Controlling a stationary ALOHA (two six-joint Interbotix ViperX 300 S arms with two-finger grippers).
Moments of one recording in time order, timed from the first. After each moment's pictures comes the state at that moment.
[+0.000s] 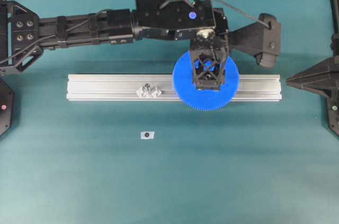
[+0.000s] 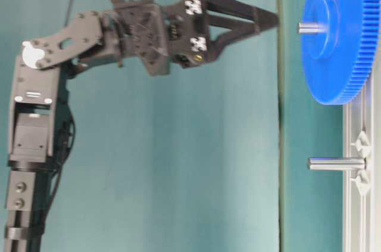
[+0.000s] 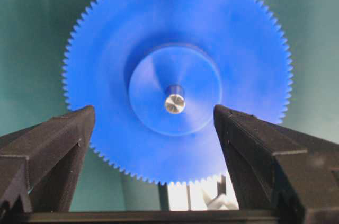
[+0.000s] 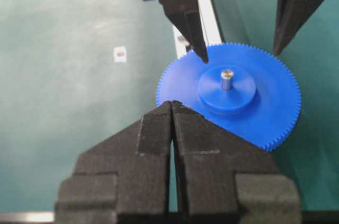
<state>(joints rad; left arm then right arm) 0.13 0.59 -0.60 0.02 1.28 0.23 -0.05 -1.16 1.25 0.03 0.23 0.10</state>
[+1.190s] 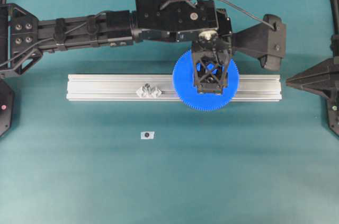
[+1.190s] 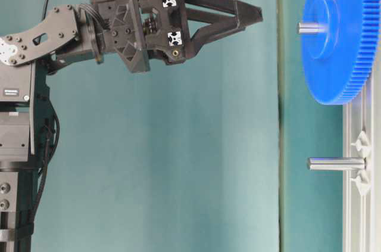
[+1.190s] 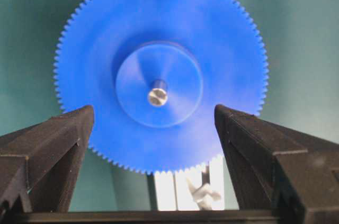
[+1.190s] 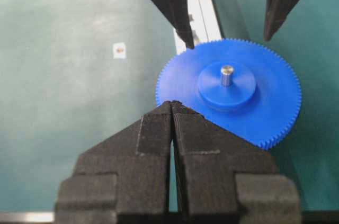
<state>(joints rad) 0.11 0.59 -0.64 0.02 1.33 0.21 -0.05 -1.16 1.25 0.03 0.23 0.10</state>
